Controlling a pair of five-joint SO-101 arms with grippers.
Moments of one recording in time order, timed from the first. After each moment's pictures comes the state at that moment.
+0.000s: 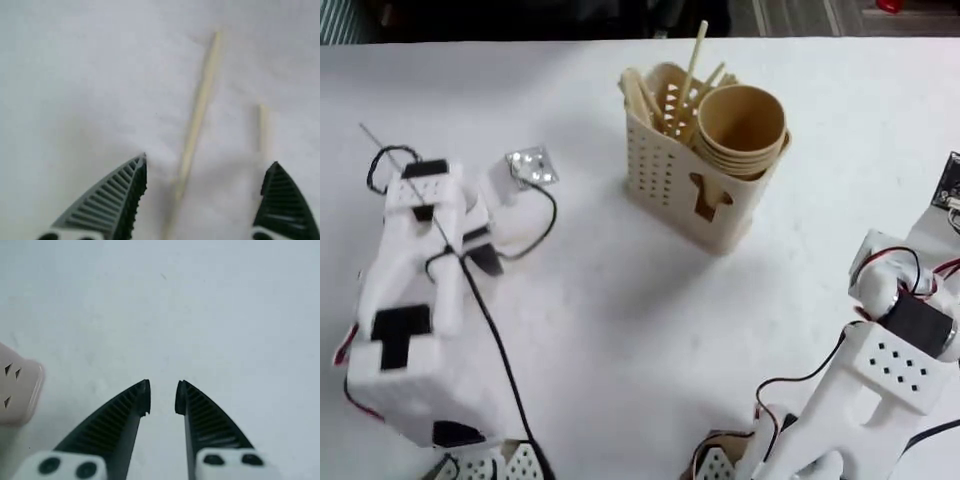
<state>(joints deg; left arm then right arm) -14.7 12.0 14.4 60.9 -73.3 31.4 -47.6 40.2 59.2 8.5</state>
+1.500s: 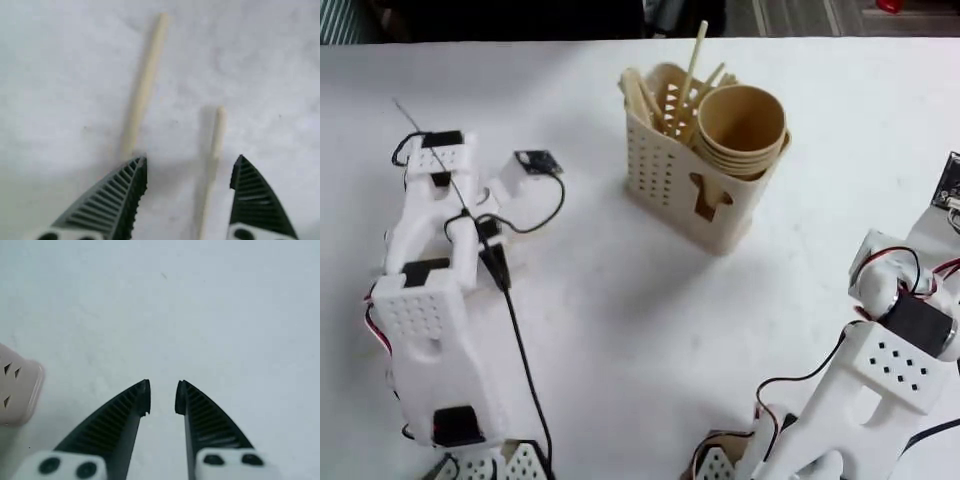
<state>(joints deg) -13.7 37.7 -13.7 89.5 -64.8 31.4 -47.6 40.2 59.2 8.5</state>
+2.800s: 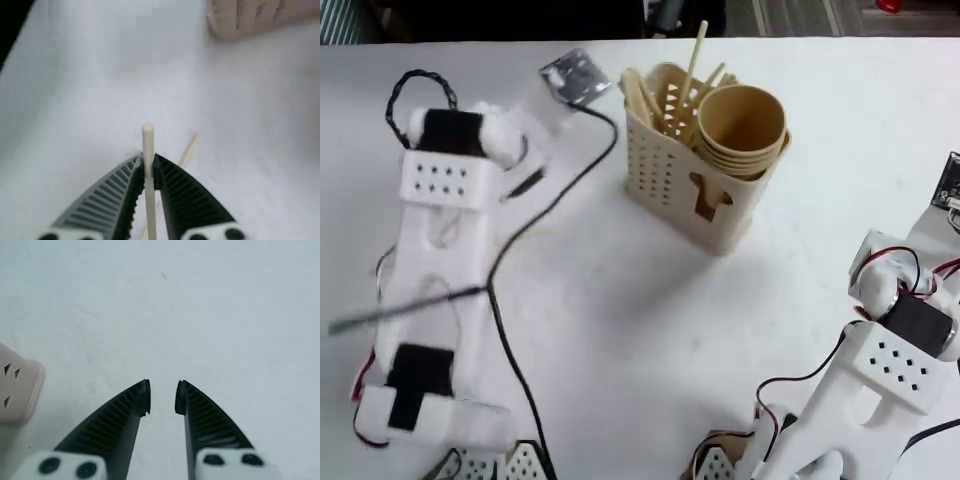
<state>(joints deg) 3.4 -3.2 -12.8 87.6 -41.1 31.4 -47.6 40.2 59.2 8.5</state>
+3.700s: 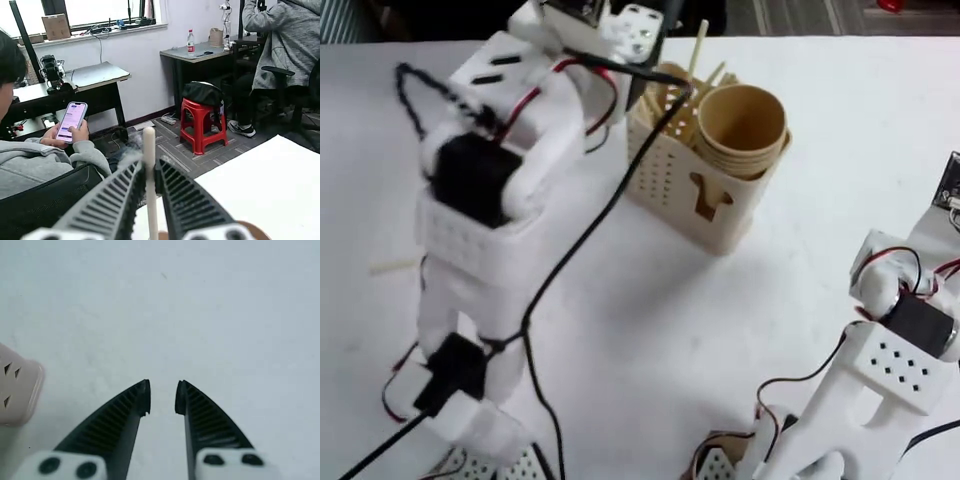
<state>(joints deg) 23.8 2.5 -53.9 64.8 -5.8 31.4 -47.6 40.2 59.2 8.5</state>
